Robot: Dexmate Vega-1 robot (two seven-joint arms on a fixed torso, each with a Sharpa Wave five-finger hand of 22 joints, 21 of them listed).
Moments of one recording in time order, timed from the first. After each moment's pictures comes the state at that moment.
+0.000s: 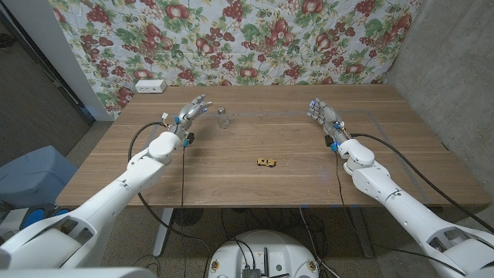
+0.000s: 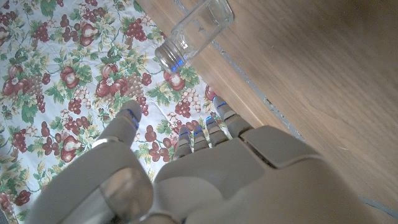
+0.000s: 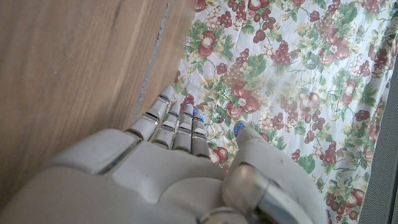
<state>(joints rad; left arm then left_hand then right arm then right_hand) 0.75 0.63 0.47 -1.33 -0.29 -0.18 0.15 0.36 0.01 0.64 -0.19 0.17 0.01 -0.07 0.18 0.17 -0.05 -0.07 0.19 0.18 0.01 -0.03 0.18 0.17 0.17 -0.01 0.21 0.17 -0.82 -0.49 -0.41 -1.28 0.59 0.29 -0.01 0.48 0.18 0.39 0.06 0.18 0.33 0.07 0.19 0.18 0.33 0.01 0.20 0.23 0.20 -0.03 0.22 0.46 0.31 -0.01 0.45 0.17</state>
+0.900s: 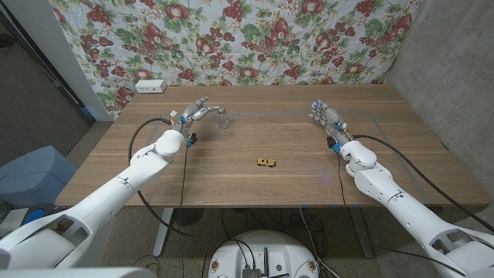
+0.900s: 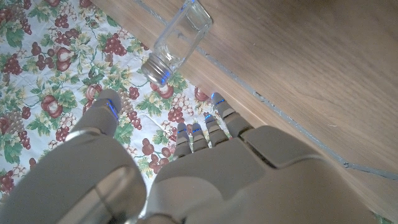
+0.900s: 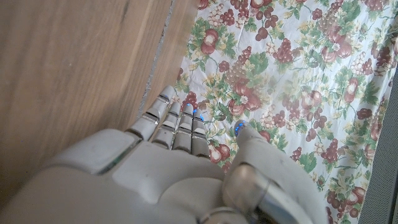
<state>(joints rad) 0.76 0.66 0.50 -1.46 -0.17 0.02 0.25 0.47 -0.11 0.60 -0.19 0.17 0.06 -0.06 0.23 0.18 0.00 -0.08 0.20 0.18 0.04 -0.04 0.18 0.17 0.24 -0.04 0.21 0.17 -0.84 -0.50 -0.40 -1.28 0.60 0.30 -0.01 0.48 0.18 0.39 0.05 0.18 0.33 0.08 0.19 0.18 0.33 0.01 0.20 0.23 0.20 -0.03 0.22 0.45 0.31 -0.01 0.44 0.17</state>
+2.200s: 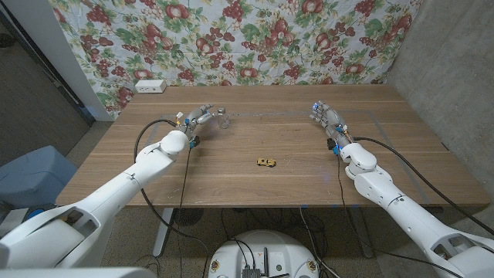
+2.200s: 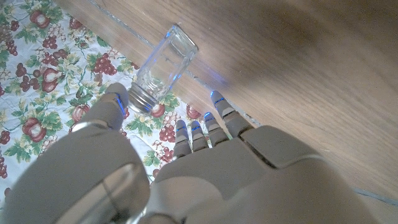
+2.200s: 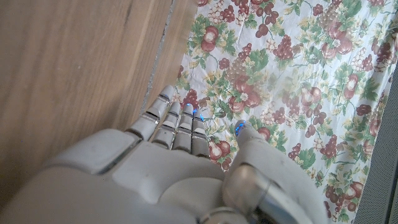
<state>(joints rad) 0.69 0.63 0.56 -1.36 -0.16 0.05 0.19 0.55 -0.08 0.59 -0.18 0.17 0.10 -0.04 0.23 0.18 0.03 -0.07 0.20 0.18 0.08 -0.04 0.18 0.17 0.27 -0.04 0.21 0.17 -0.86 -0.49 -0.39 -1.30 0.60 0.31 -0.04 0.47 0.17 0.38 0.04 0.18 0.33 0.08 0.19 0.18 0.34 0.02 0.20 0.22 0.20 -0.03 0.22 0.45 0.32 0.00 0.42 0.17</state>
